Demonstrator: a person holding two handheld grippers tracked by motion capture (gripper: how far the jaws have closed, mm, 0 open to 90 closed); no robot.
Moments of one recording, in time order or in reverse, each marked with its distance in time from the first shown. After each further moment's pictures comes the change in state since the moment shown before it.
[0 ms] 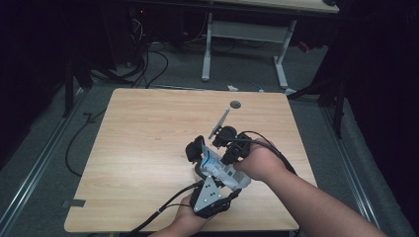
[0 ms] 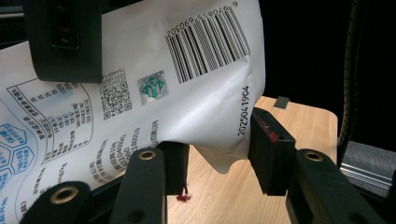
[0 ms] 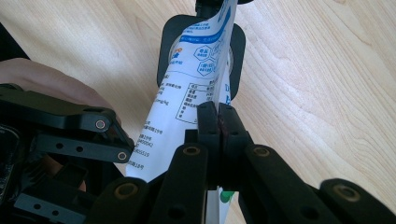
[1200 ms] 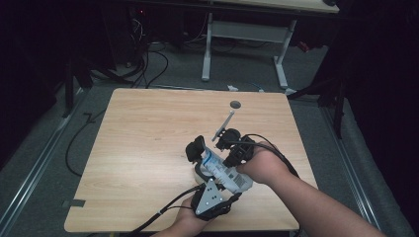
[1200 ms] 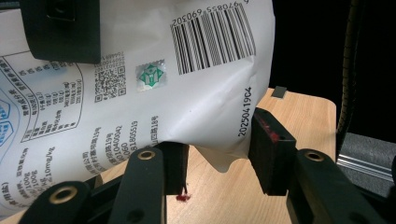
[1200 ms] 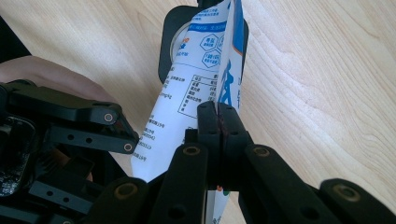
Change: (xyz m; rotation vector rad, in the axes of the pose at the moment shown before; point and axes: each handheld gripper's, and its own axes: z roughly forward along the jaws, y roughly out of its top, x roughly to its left) left arm -0.004 -0.011 0.004 0.021 -0.013 0.020; right arm 0.000 -0.010 0.002 -0.010 0.013 0.019
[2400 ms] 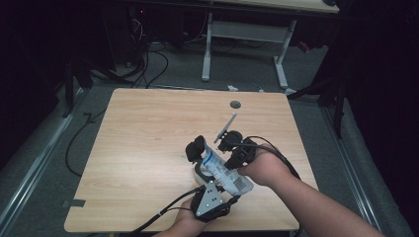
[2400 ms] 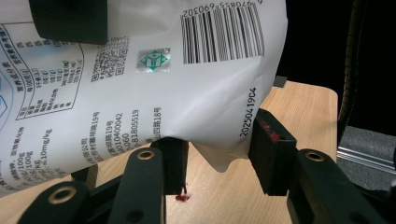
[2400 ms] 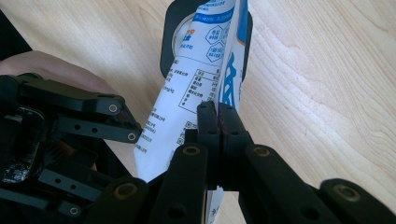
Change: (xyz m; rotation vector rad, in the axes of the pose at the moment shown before) left arm -0.001 -0.008 0.001 0.023 0.001 0.000; right arm -0.001 -0.006 0.003 -0.004 0.014 0.006
